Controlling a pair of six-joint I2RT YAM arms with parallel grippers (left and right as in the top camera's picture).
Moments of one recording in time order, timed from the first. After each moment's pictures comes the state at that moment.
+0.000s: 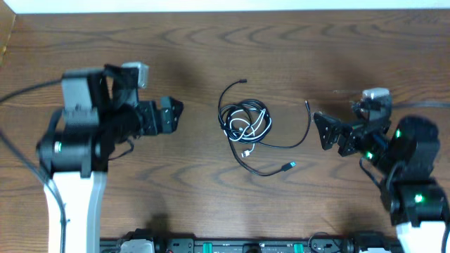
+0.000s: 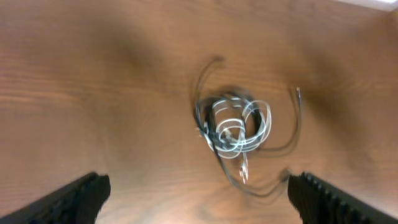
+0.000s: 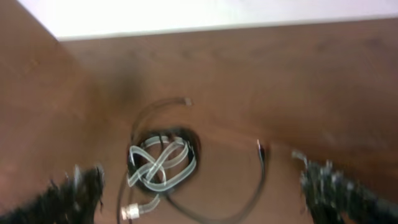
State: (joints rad) left arm 0.01 1.19 1.39 -1.10 0.42 -0.08; right arm 0.02 0.85 0.79 -0.45 -0.43 0.12
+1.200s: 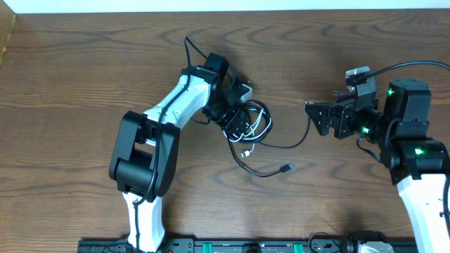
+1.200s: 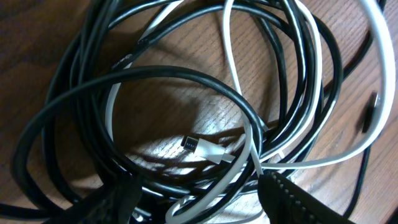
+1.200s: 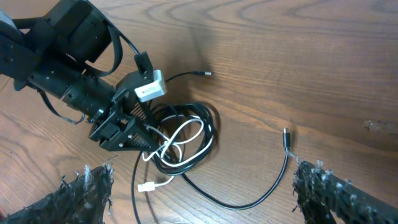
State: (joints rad) left arm -0.38 2.07 1.47 -0.89 0.47 0.33; right arm 0.02 1.10 0.98 -0.60 -0.54 0.04
